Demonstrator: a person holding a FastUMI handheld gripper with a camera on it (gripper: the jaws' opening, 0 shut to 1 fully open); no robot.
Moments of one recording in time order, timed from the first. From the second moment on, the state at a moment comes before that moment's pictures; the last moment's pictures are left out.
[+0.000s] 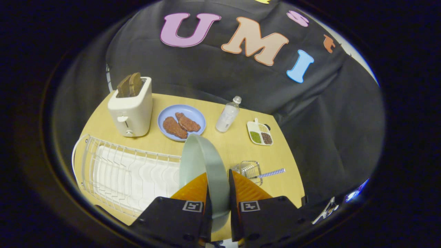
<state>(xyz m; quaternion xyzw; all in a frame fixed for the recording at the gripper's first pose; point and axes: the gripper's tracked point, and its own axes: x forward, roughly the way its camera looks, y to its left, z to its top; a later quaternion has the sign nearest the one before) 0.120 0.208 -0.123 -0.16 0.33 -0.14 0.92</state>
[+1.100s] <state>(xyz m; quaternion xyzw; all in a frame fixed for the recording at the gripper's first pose) 0.001 0.018 -0.180 0.12 0.37 -0.10 0.92</state>
